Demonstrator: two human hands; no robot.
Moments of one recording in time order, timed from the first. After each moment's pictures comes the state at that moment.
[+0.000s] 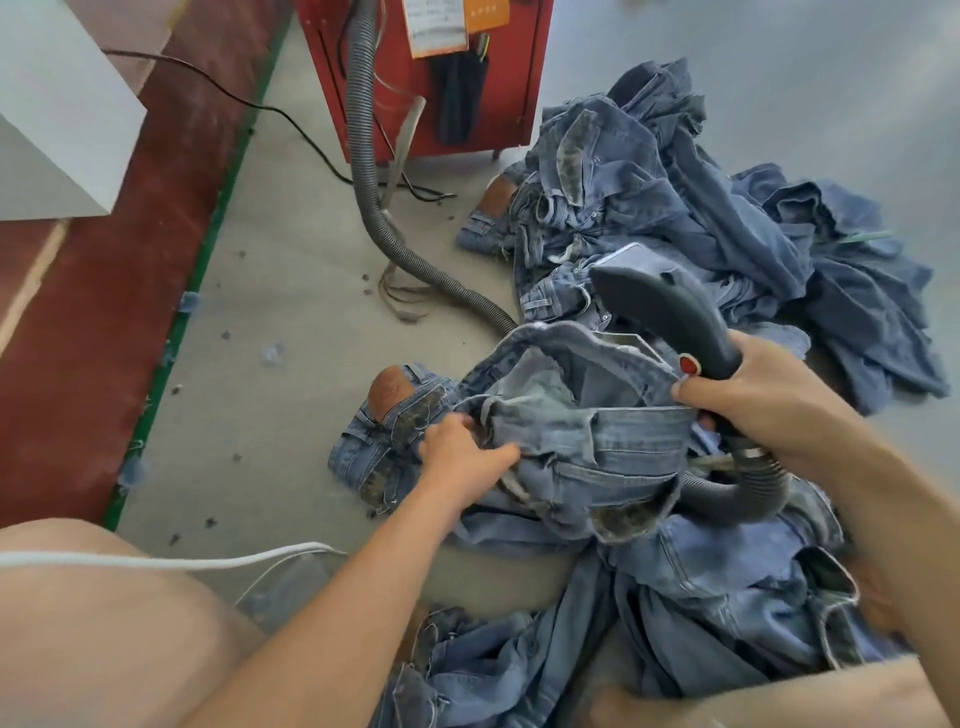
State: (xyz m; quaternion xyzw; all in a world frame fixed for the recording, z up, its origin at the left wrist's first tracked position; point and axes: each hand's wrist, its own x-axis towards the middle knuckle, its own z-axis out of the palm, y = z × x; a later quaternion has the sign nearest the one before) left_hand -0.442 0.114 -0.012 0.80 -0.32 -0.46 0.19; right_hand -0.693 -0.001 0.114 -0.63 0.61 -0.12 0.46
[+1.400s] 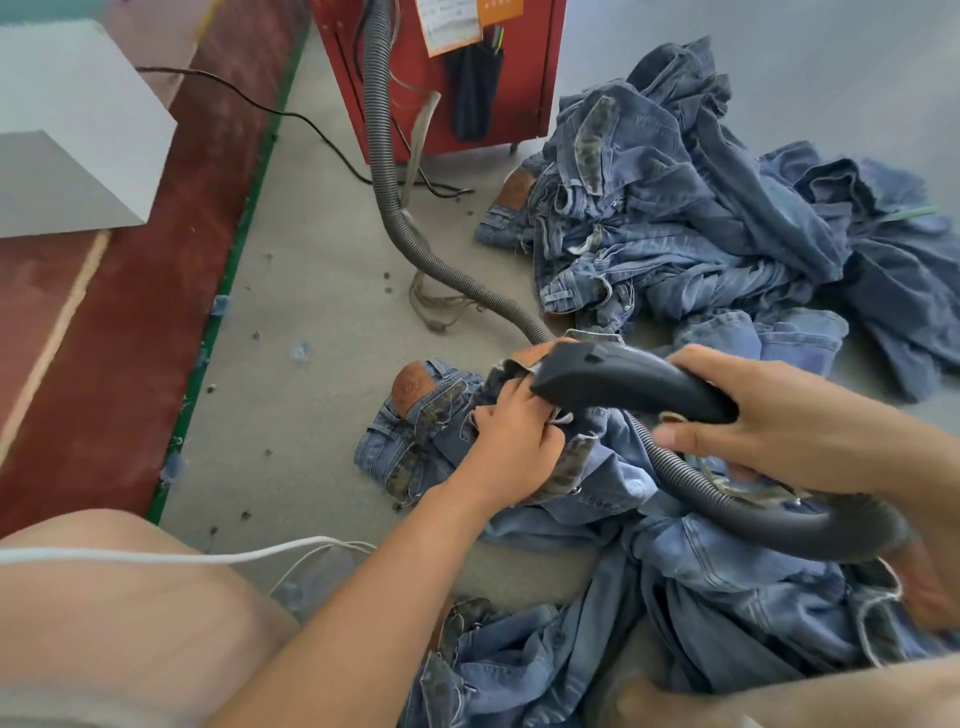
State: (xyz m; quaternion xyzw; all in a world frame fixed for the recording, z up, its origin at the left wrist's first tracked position) left_hand -0.458 0.105 0.015 0.67 -0.64 -0.31 0.23; right_hand -0.673 0.031 0.162 -0.80 0.44 0.07 0.39
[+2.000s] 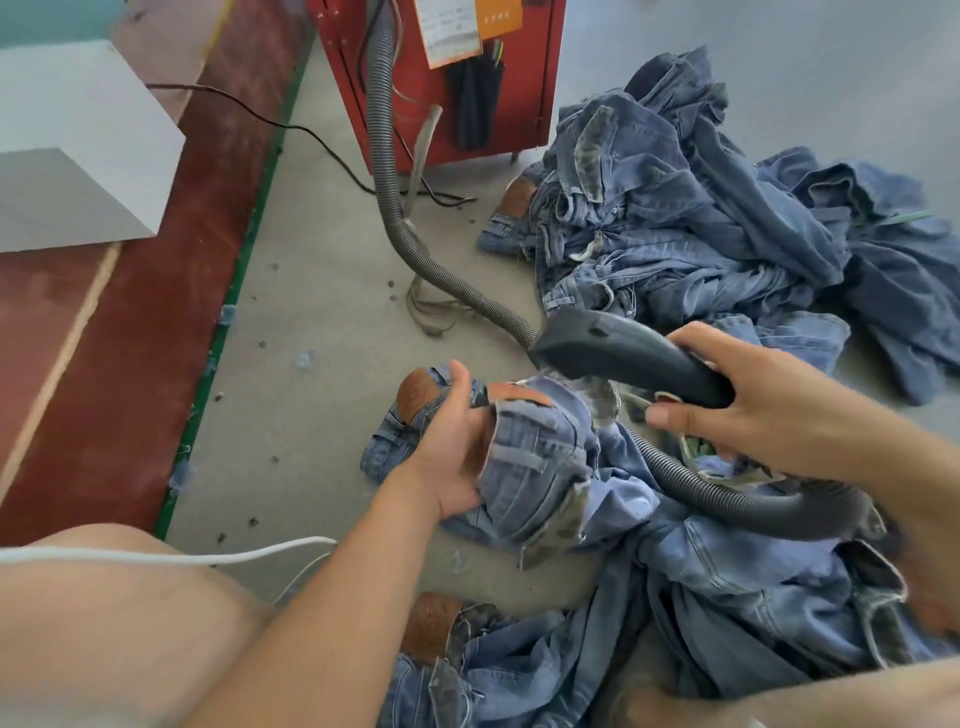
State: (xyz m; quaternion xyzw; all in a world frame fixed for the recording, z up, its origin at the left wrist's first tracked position) left_hand -0.410 0.114 0.020 0.39 -0.02 -0.82 0.42; right_hand -0.671 0.025 0.156 -0.82 0.45 0.00 0.37
